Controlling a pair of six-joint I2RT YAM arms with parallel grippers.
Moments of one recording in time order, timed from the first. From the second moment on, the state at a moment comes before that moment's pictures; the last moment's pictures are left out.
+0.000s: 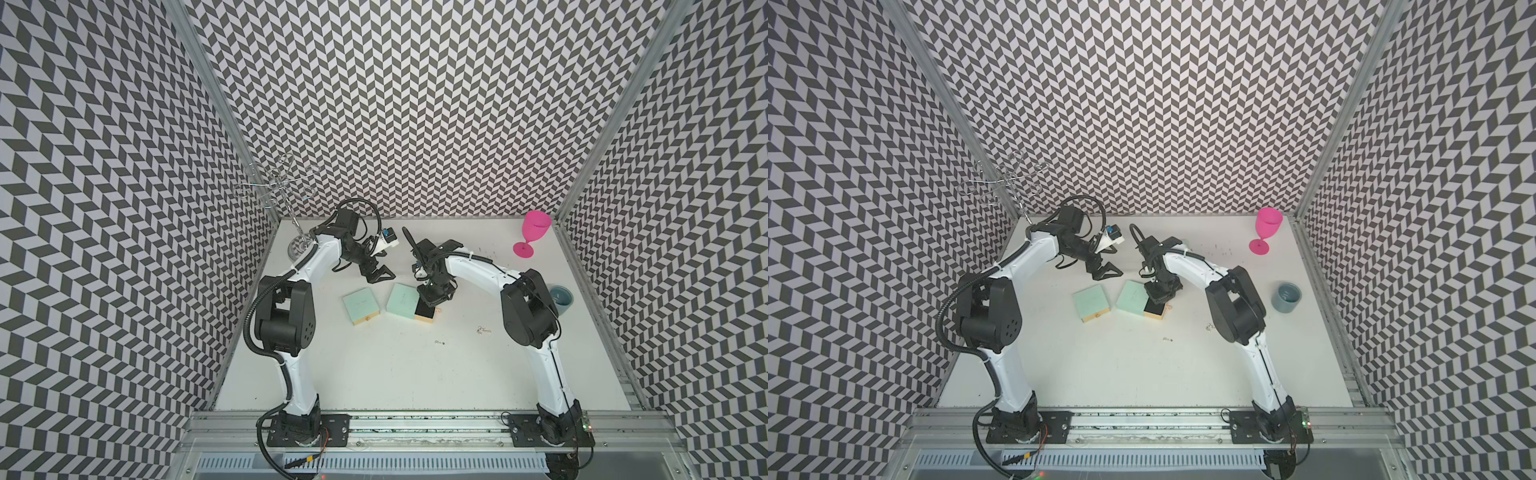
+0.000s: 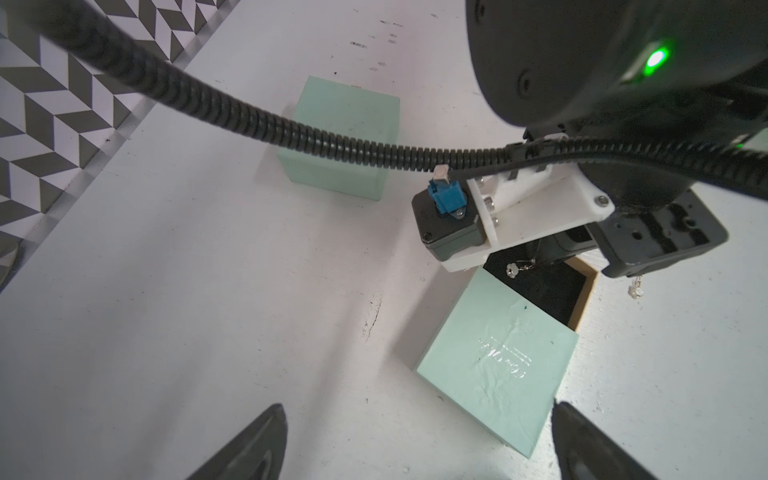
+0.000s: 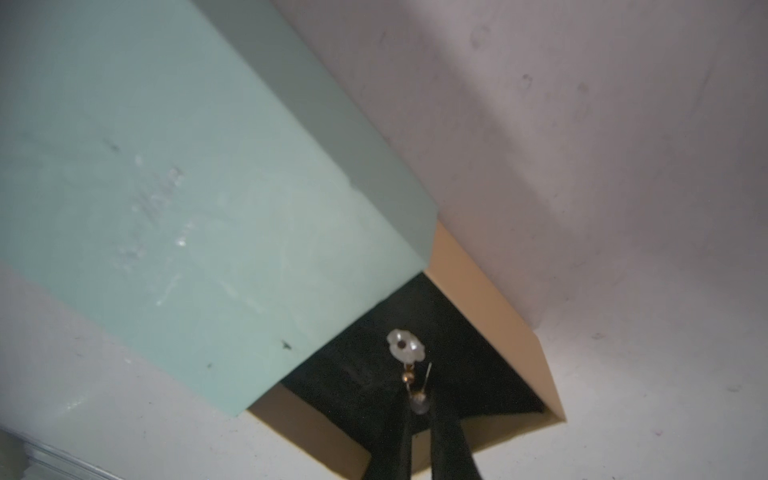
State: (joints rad) left arm -0.21 1.94 1.61 -0.82 0.72 0.91; right arm 0.64 2.22 1.85 -1.15 -0.15 0.09
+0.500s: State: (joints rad) left arm -0.21 1.94 1.61 -0.82 0.72 0.92; right arm 0.64 2.22 1.90 -1.15 -0.10 0.10
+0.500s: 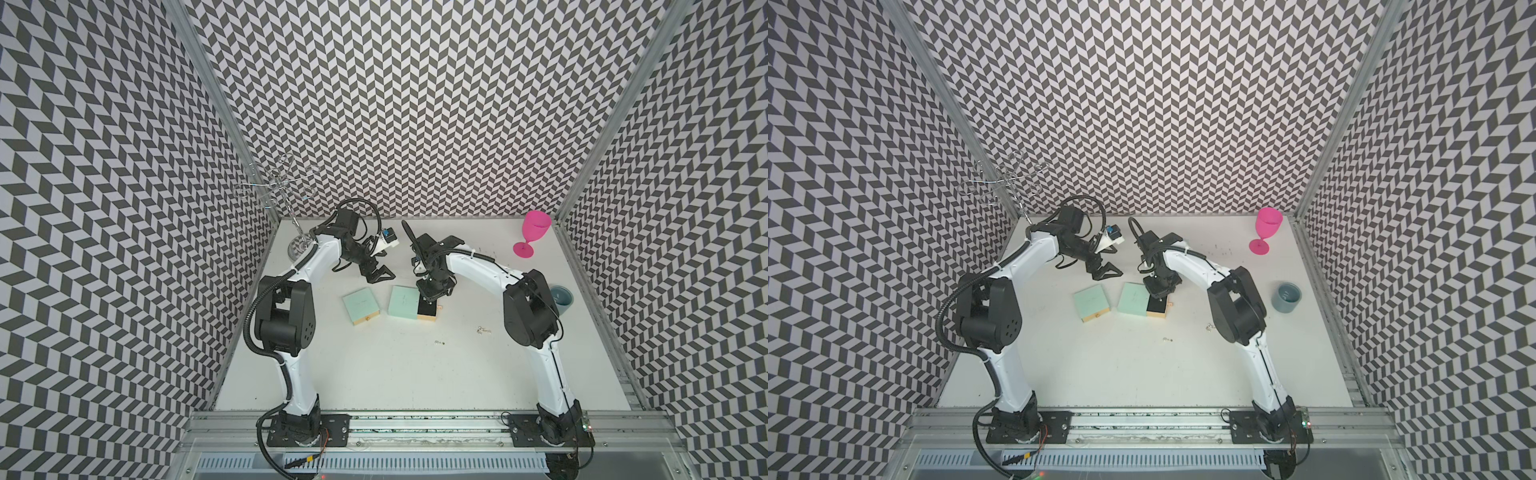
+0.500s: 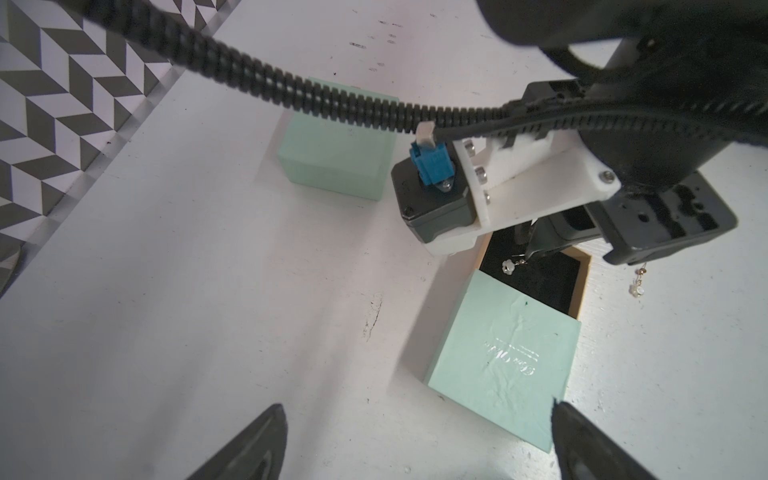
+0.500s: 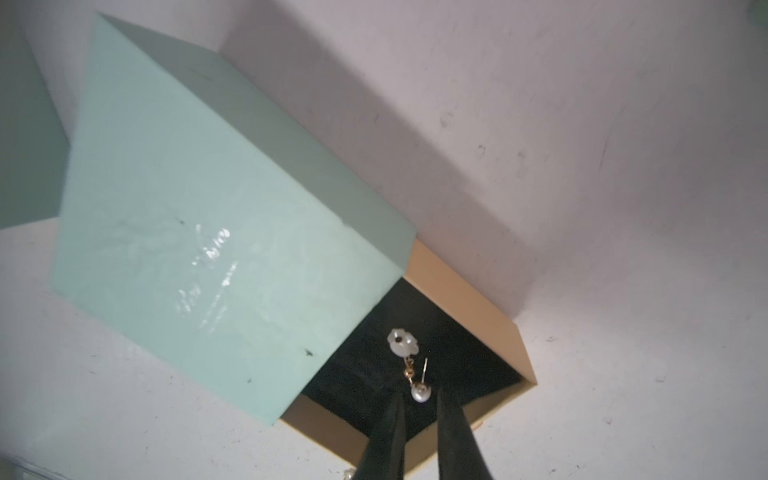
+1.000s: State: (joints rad) left arm -0.23 1.94 1.61 -0.85 0.72 0.95; right arm 0.64 2.22 1.90 -1.12 -0.11 0.10
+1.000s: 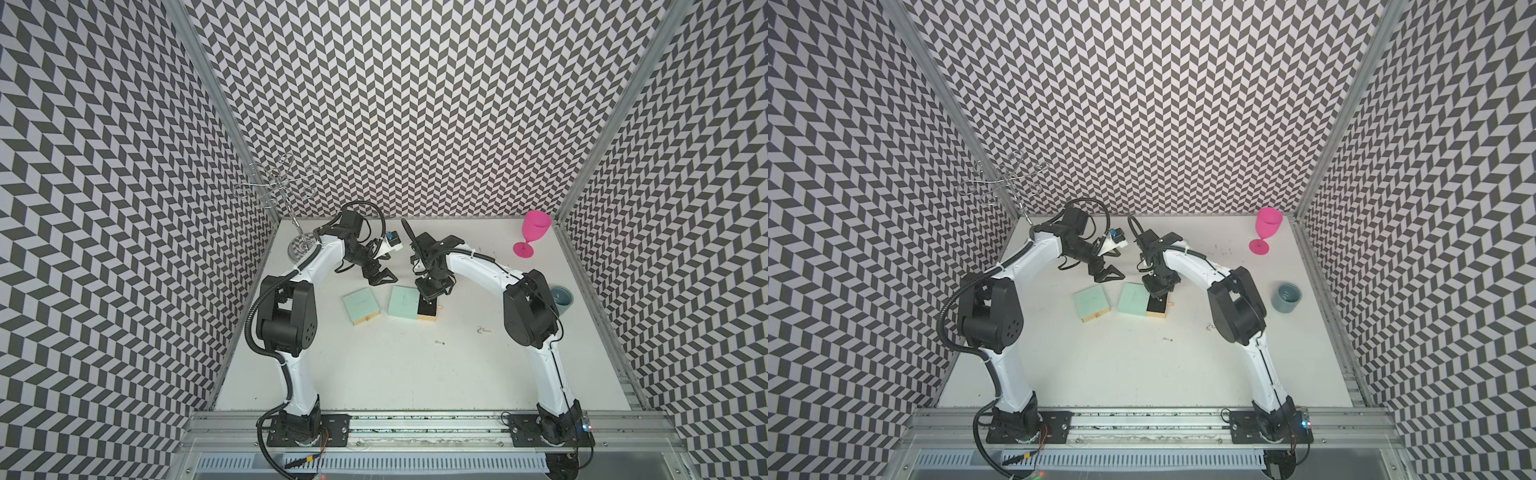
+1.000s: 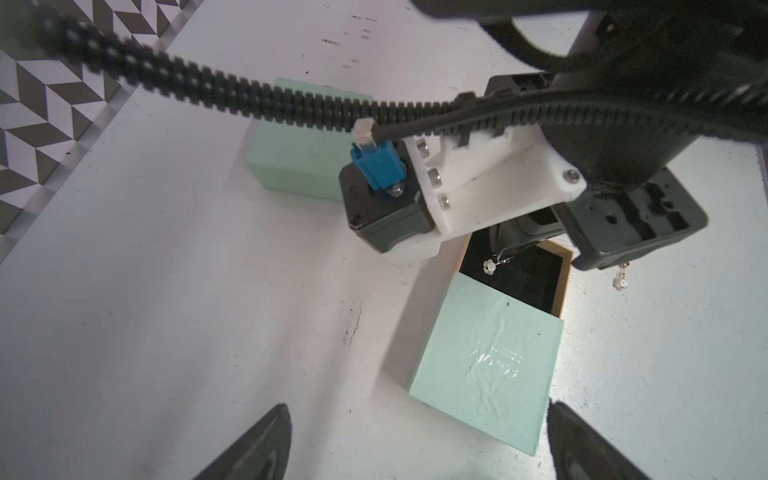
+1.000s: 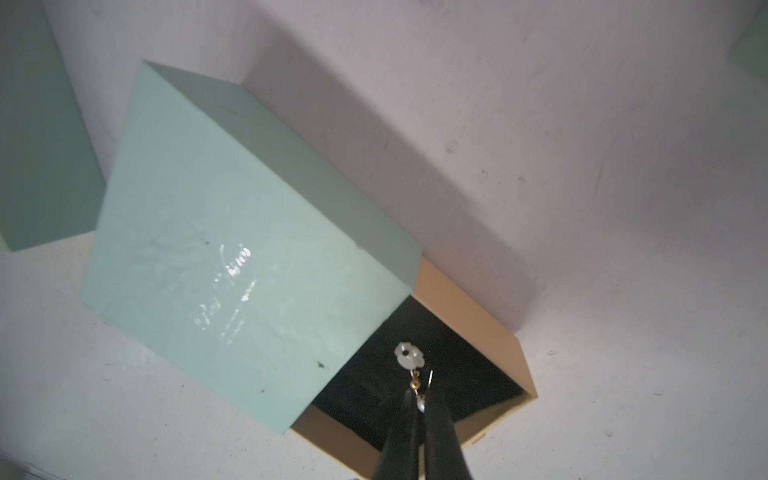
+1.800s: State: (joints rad) left arm -0.27 1.98 1.56 -0.87 0.71 0.97; right arm 0.64 2.26 1.90 -1.06 -0.14 0.09
